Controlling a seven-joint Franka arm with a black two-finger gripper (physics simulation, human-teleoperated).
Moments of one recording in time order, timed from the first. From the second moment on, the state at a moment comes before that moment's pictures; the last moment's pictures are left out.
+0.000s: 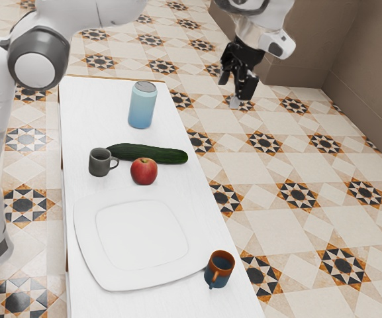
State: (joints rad) arm -0.05 0.22 -0.07 -1.09 0.13 1.22 -0.10
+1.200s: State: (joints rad) arm -0.05 0.19 -0.06 -1.28 0.14 1.32 -1.00
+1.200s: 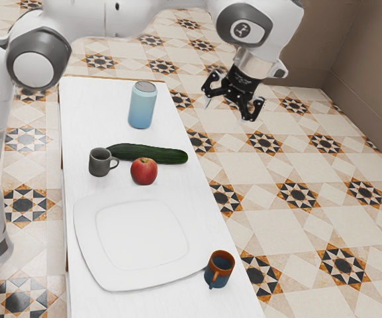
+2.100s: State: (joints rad) arm 0.04 -0.08 -0.11 -1.82 -0.03 1.68 -1.43
